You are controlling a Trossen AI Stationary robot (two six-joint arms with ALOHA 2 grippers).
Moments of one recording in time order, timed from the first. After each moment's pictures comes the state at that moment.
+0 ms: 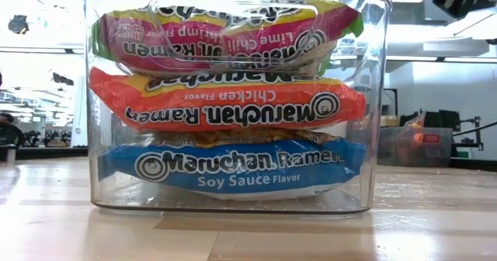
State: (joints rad) left arm -0.21 0.79 0.99 -0.60 -0.49 -0.32; right arm 0.70 0.60 0.68 -0.44 0.64 0.76
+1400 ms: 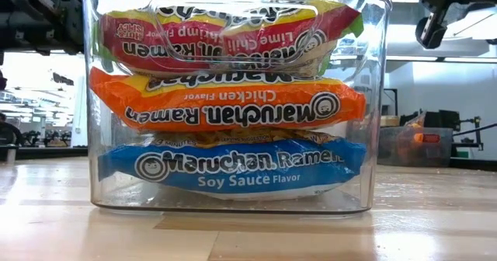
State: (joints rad) left arm -0.03 0.18 0.01 0.26 -0.07 -0.13; right arm 0.43 0.45 0.32 0.16 0.51 0.75
